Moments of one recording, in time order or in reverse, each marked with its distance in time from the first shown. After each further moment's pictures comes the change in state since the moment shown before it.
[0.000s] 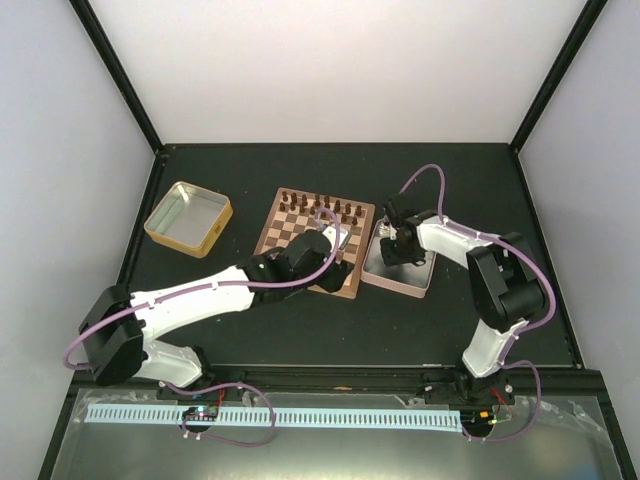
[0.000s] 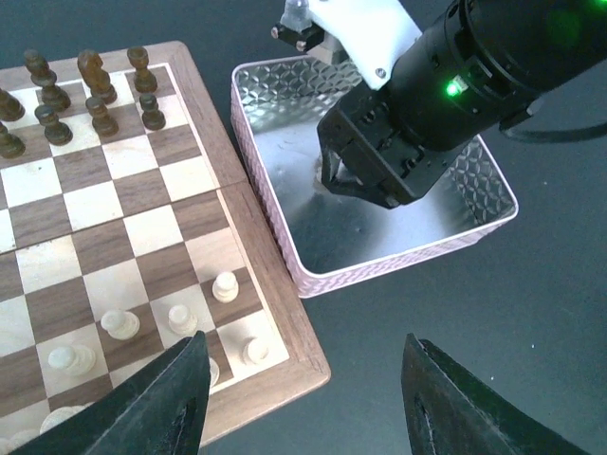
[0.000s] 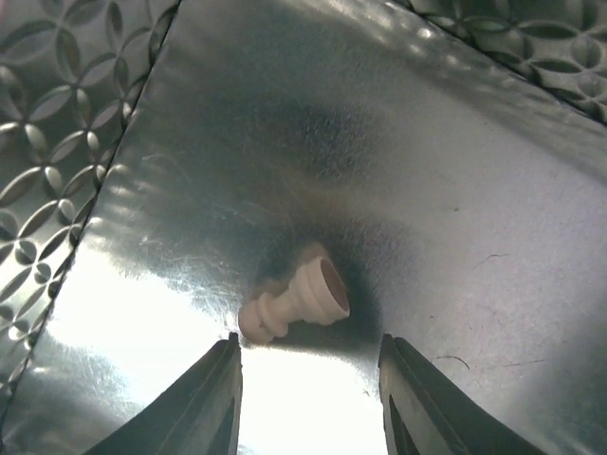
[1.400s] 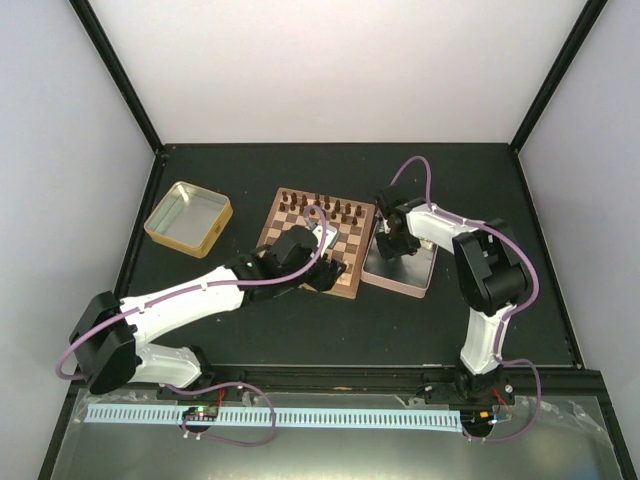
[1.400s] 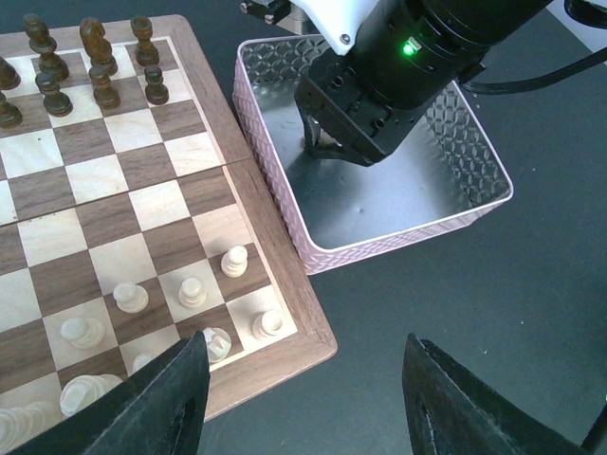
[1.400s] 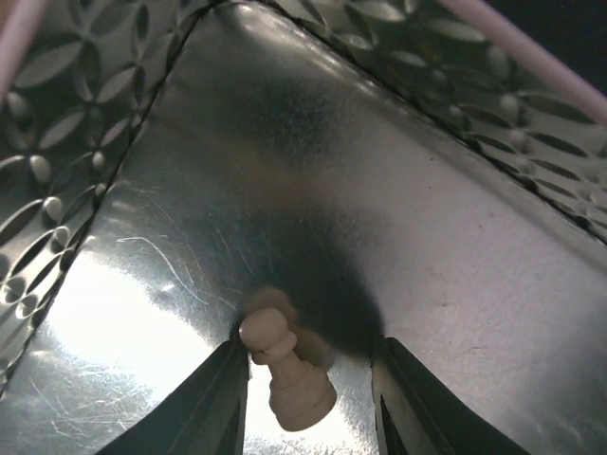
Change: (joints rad) left arm 0.074 -0.064 -0.058 -0.016 0.113 0.011; right arm 0.005 0.134 0.162 -0.103 0.063 -0.087
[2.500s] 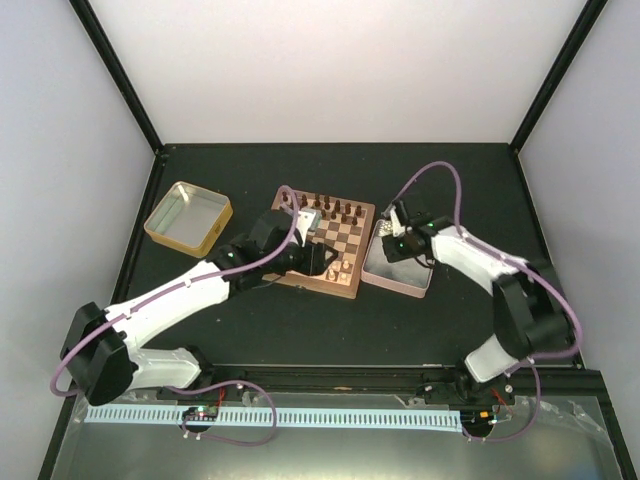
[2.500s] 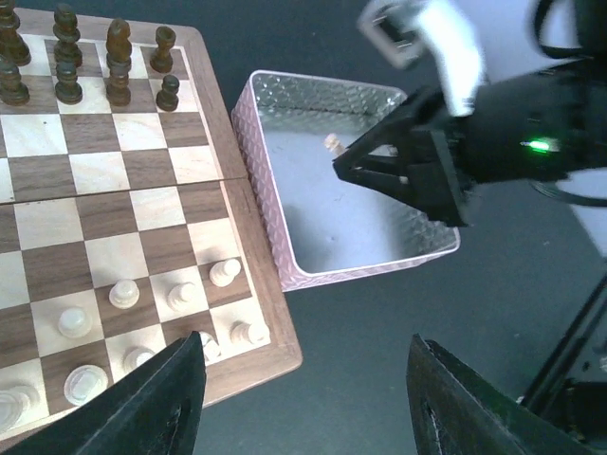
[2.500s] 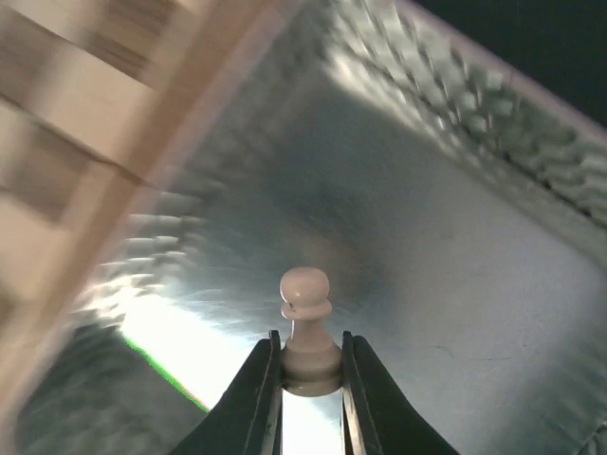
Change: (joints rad) left arm 0.125 -0.053 0.002 -0.004 0.161 -0.131; right arm 0.000 -0.250 -0.226 0.168 -0.082 -0.018
